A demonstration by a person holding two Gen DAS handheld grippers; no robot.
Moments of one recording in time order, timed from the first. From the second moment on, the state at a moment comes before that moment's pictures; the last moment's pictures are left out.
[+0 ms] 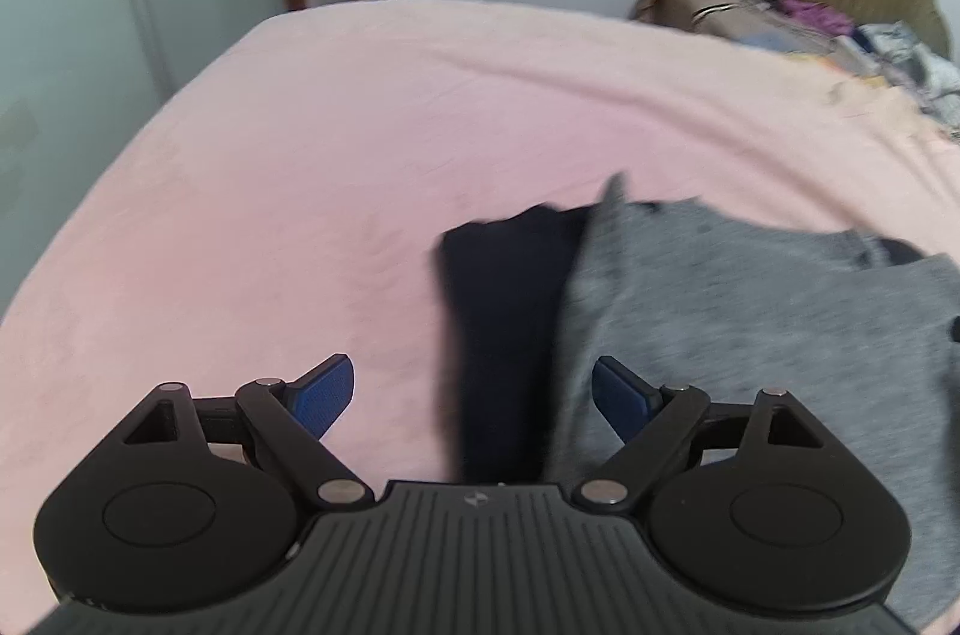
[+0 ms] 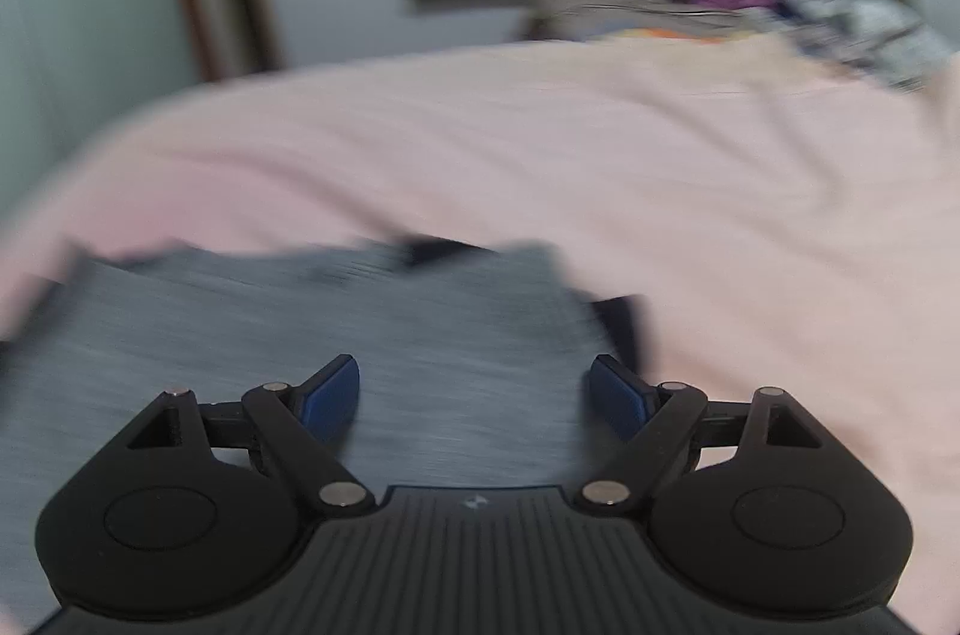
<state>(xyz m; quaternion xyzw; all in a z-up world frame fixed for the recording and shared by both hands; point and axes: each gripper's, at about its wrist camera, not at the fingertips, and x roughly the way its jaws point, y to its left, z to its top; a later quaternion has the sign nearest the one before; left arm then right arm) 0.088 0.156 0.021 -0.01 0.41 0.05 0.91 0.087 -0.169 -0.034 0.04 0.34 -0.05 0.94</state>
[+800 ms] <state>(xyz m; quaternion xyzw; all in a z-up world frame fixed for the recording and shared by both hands) -0.013 0.189 -0.008 -0.10 0.44 -0.16 0.88 -0.066 -0.210 -0.032 0.17 0.34 0.06 0.92</state>
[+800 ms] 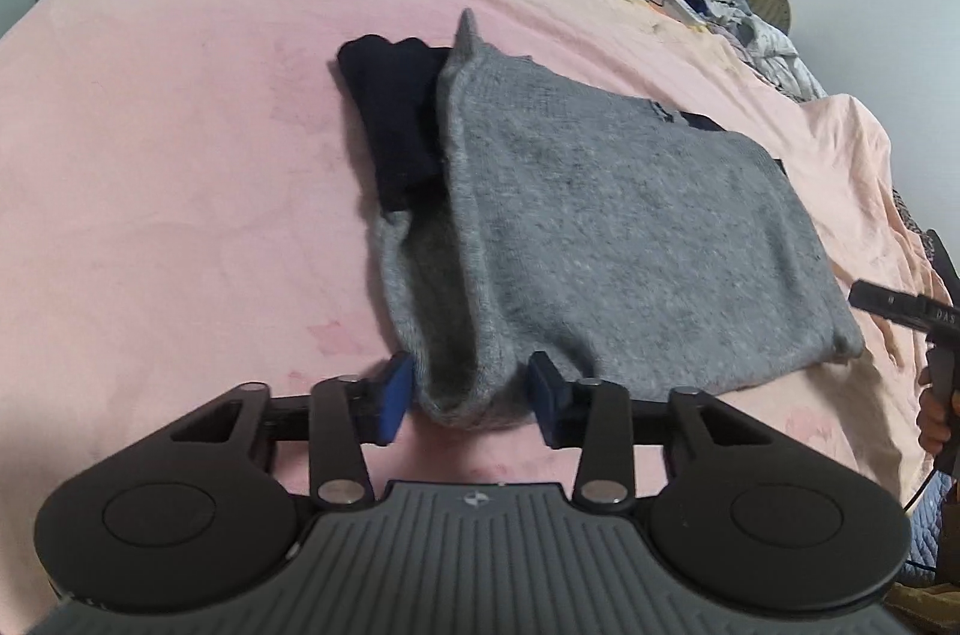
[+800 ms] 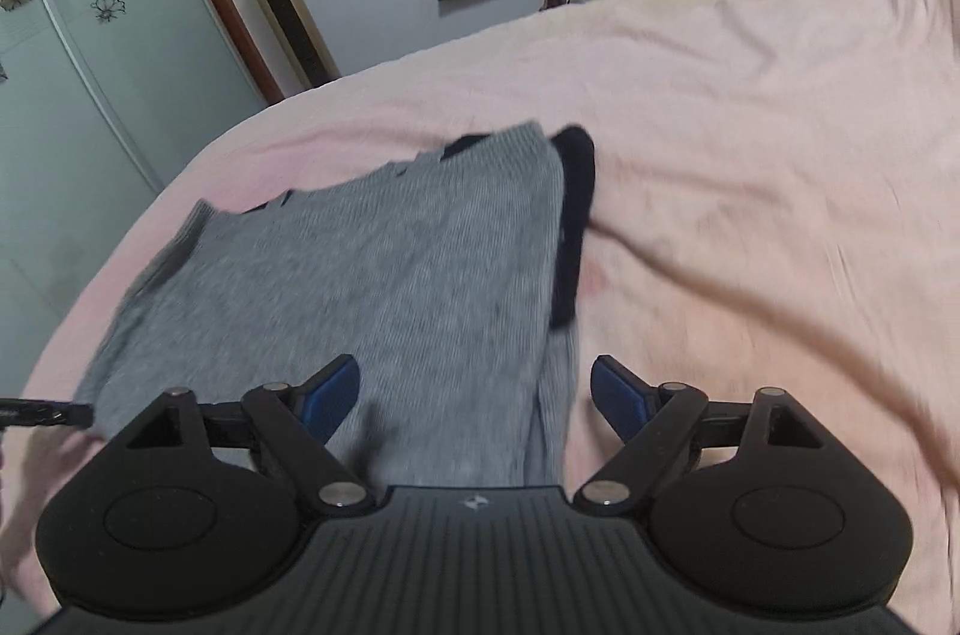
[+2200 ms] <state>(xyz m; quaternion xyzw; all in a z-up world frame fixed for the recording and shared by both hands) 0.106 0.118 -0.005 0.02 0.42 0.01 0.91 0.063 -0.154 -0.037 0.06 0.32 -0.02 0.94</state>
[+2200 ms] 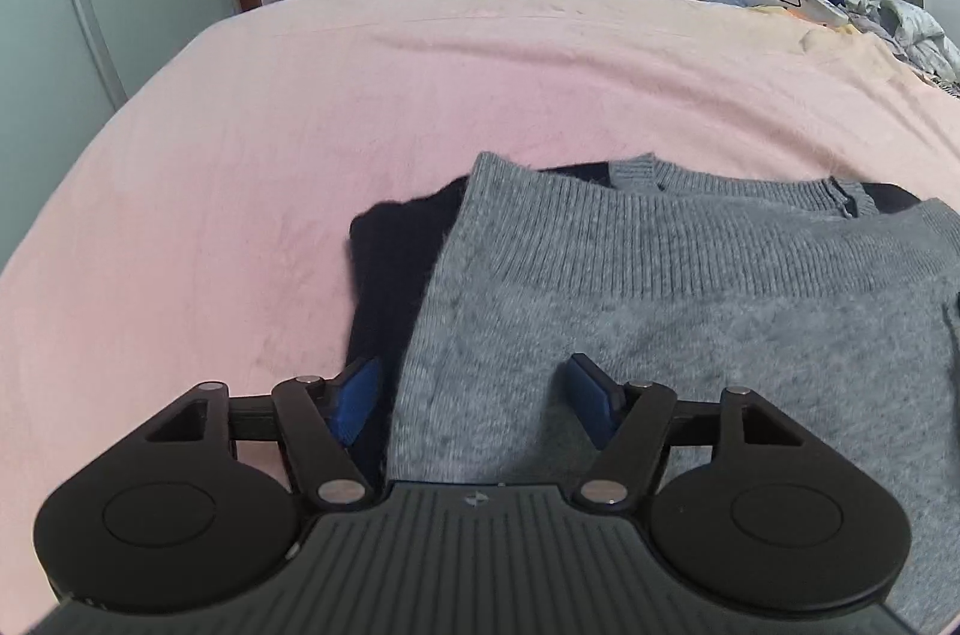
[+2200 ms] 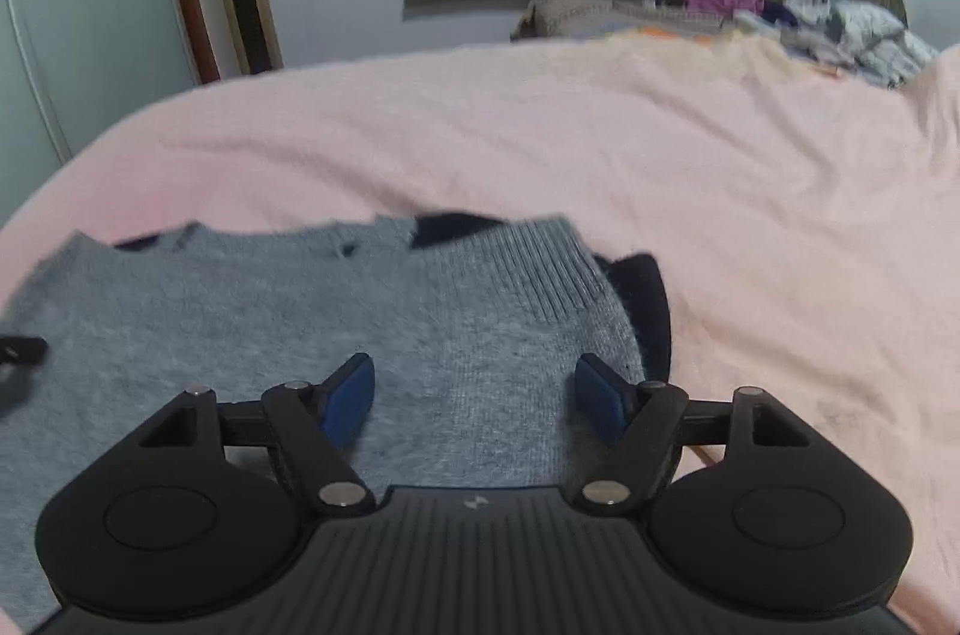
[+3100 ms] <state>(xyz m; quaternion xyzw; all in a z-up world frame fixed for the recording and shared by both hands) 0.089 0.130 -0.022 -0.01 0.40 0.05 0.91 0.031 -0.107 -0.069 0.02 0.31 -0.02 0.95</state>
